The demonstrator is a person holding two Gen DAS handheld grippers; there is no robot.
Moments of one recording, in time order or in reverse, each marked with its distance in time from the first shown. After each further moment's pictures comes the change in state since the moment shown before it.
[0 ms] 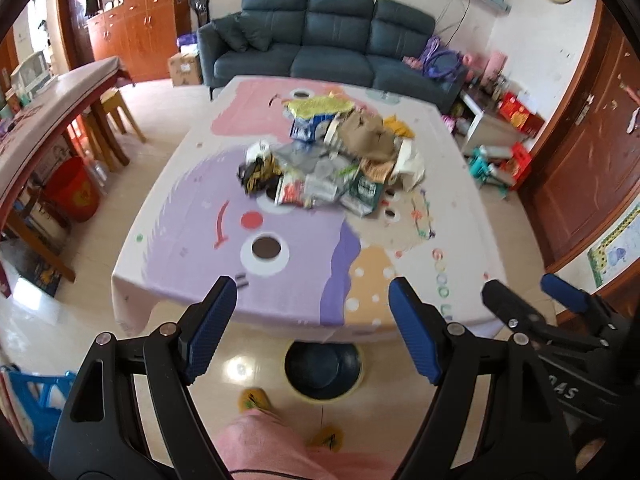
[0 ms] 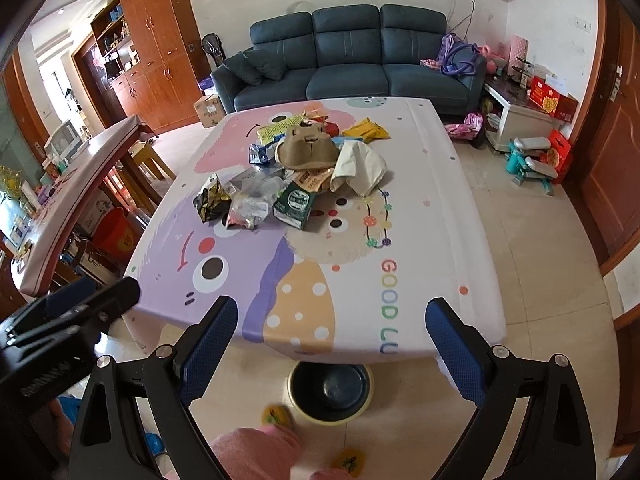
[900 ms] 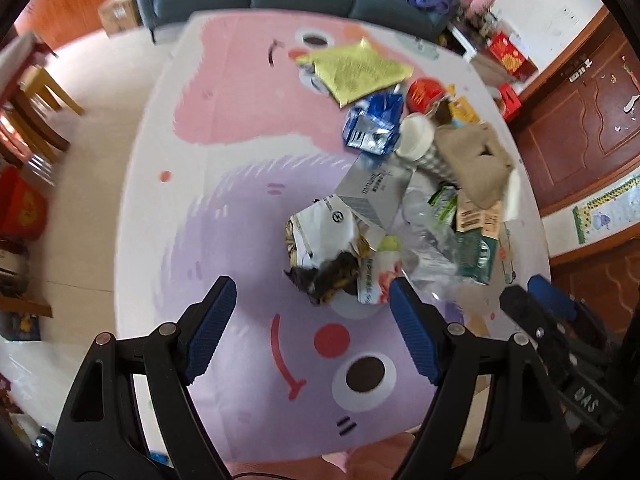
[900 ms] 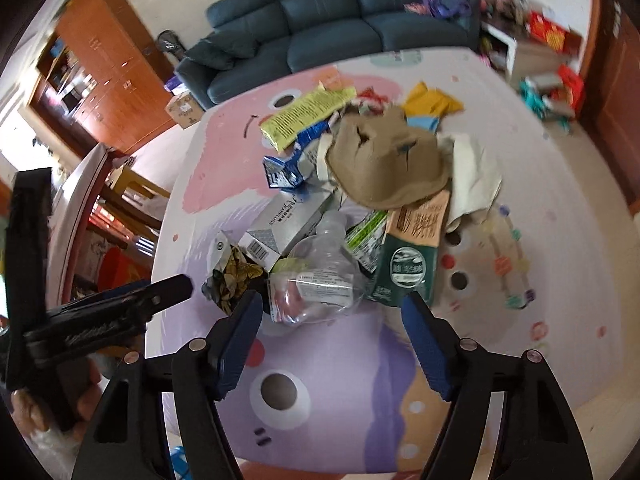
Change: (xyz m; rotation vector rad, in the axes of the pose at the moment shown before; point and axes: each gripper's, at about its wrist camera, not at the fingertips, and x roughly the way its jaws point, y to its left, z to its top) left arm 0.257 0.135 0.178 0.083 0.388 -0.179; right arm 0.206 0.100 0.126 0.244 0.168 0.029
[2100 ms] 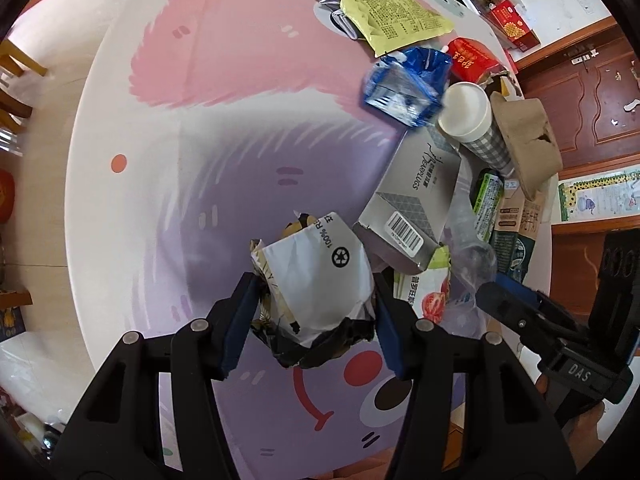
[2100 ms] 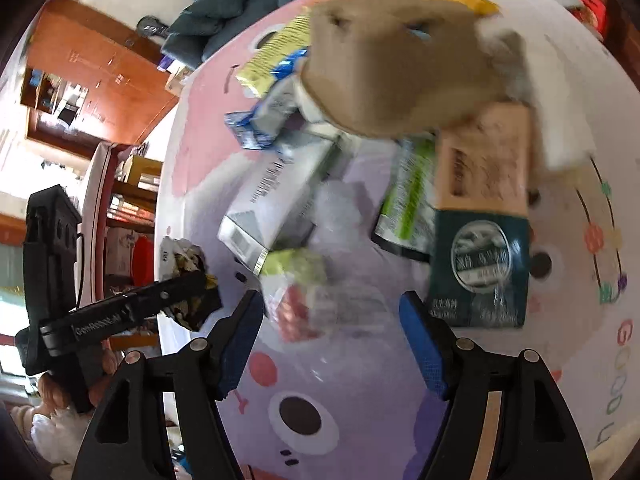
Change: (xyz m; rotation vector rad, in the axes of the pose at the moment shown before) left arm 0.083 0.037 0.037 -0.015 0.202 -0.089; right arm 0.092 -0.025 0.018 0.144 0.228 0.167
